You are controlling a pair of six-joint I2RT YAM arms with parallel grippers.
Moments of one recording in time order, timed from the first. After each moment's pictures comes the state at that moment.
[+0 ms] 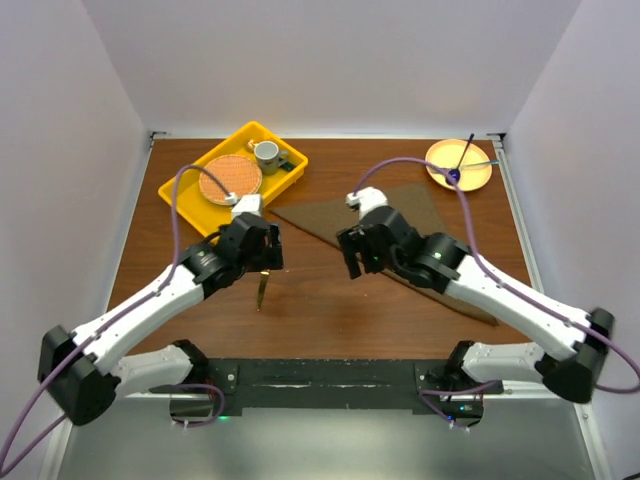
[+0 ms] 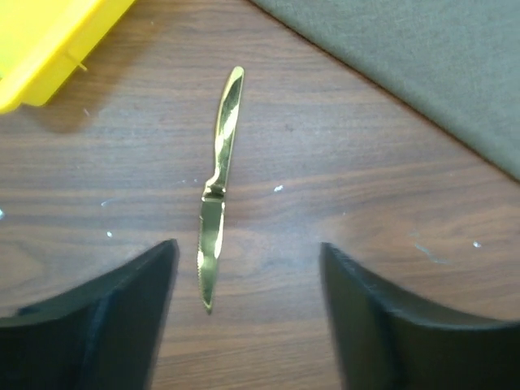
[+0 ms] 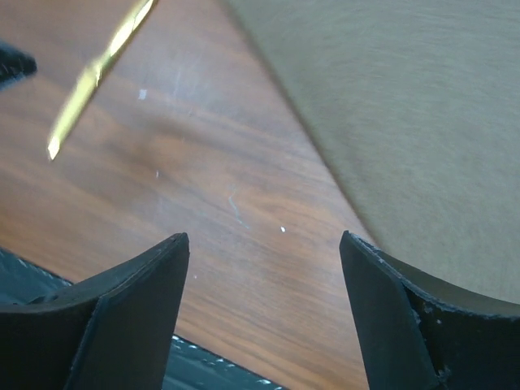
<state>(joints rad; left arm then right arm) -0.70 1.13 0.91 -0.62 -0.38 -0.59 0.92 1.15 1.16 -0.77 0.36 0.37</state>
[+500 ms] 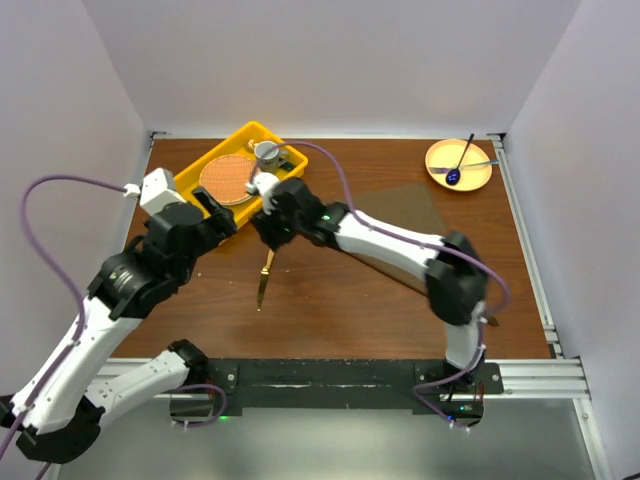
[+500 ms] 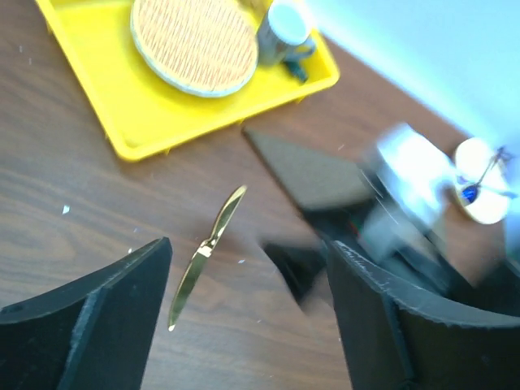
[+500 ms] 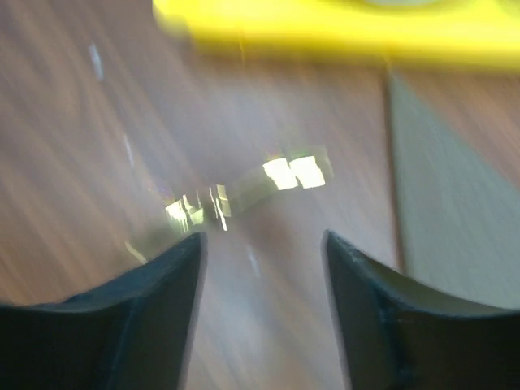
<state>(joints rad) -0.64 0.86 1.21 -0.92 -0.62 -0.89 0.93 1.87 1.52 -0.30 0.00 0.03</state>
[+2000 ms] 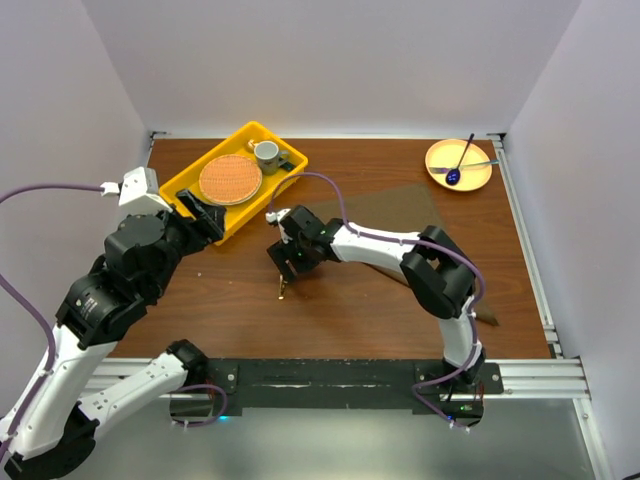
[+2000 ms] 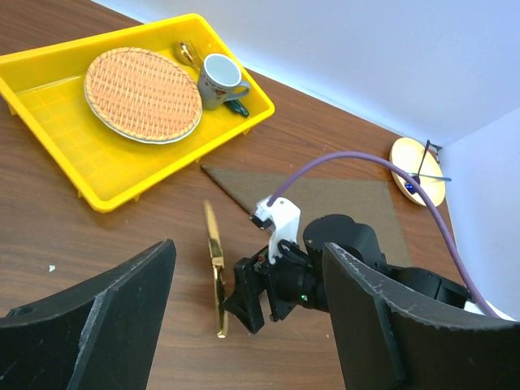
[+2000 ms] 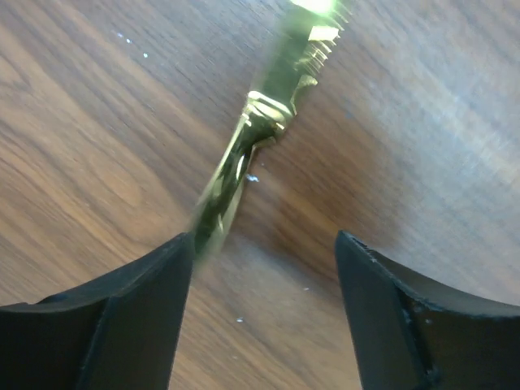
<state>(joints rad) -0.64 0.74 1.26 -0.82 -0.54 -0.67 0.91 2.01 1.41 -0.40 -0.04 0.25</state>
